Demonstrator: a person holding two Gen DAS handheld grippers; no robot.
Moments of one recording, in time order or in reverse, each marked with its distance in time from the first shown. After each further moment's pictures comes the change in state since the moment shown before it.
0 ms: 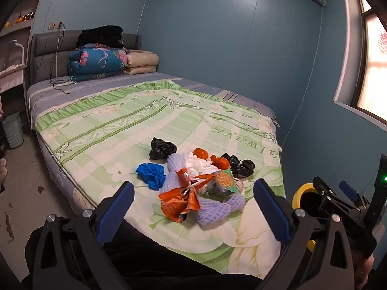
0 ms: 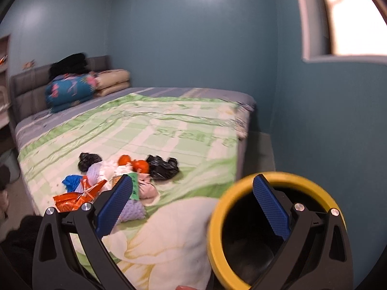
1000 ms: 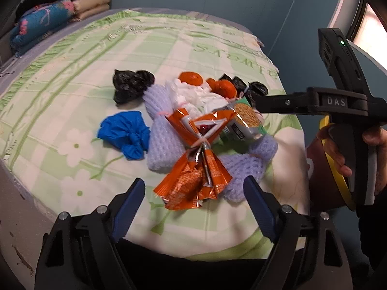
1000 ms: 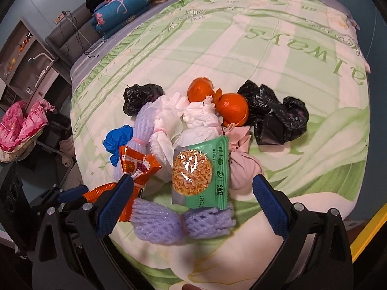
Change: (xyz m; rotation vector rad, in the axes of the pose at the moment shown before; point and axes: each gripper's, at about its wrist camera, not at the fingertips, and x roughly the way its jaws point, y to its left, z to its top) left arm 0.159 0.036 -0.015 0.171 0.489 -0.204; right arm 0.215 0.086 0.016 0.025 0.708 0.513
